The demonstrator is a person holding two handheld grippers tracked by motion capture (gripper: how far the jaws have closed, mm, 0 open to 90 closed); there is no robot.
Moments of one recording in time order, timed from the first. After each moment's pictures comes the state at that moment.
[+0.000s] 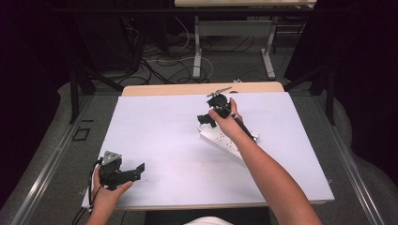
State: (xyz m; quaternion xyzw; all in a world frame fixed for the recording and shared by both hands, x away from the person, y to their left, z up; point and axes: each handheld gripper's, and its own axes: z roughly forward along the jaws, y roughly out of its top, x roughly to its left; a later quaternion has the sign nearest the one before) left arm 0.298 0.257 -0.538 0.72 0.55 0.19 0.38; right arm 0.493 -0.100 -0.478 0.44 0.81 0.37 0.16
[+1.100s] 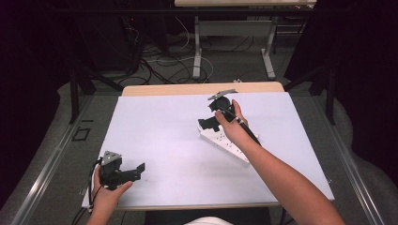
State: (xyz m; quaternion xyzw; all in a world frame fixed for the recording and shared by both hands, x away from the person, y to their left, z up) left arm 0.298 0.256 -0.538 0.71 0.55 0.19 0.39; right arm 0.454 -0.104 -0.452 0.40 0.82 0.37 0.18
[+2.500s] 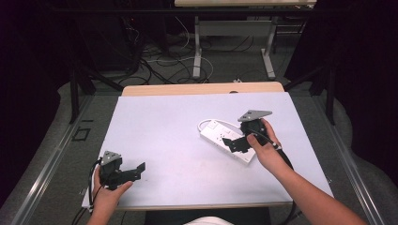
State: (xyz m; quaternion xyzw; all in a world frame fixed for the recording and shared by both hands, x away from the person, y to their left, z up) left arm 0.297 0.256 -0.536 0.71 0.55 0.18 0.39; right arm 0.376 -0.183 -0.453 0.37 0.82 0.40 0.19
